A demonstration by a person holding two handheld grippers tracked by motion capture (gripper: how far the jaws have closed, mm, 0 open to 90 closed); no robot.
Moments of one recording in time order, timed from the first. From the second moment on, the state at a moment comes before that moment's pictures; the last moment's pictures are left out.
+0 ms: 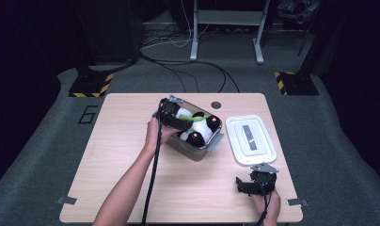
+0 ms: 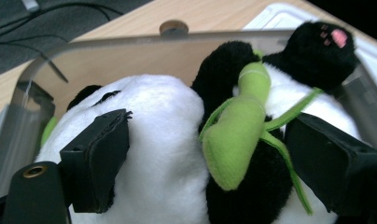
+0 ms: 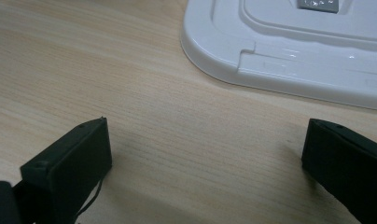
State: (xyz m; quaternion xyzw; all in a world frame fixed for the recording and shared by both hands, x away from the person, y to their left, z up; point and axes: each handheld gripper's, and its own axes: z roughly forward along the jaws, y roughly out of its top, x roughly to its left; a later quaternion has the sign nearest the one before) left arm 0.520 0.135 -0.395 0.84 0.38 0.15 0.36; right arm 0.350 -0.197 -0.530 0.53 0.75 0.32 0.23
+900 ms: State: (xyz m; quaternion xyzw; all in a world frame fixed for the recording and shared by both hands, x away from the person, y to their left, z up) left arm 0.476 0.132 -0.387 0.85 0.34 0.14 0.38; right arm 0.350 -0.196 -0.530 0.54 0.75 0.32 0.23
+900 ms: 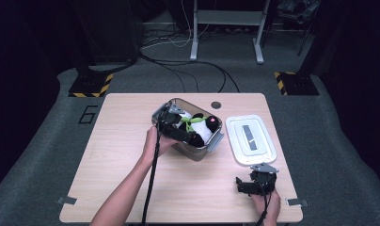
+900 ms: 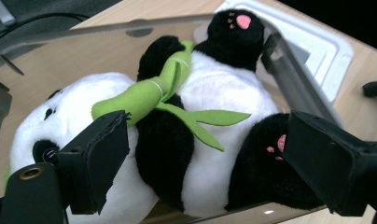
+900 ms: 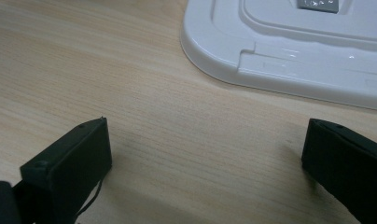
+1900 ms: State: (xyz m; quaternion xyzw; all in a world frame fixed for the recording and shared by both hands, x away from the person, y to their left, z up) left arm 0.522 0.121 -0.408 0.86 0.38 0.13 0.31; right arm 0.350 -0.196 -0.530 0.53 0.75 0.32 0.23
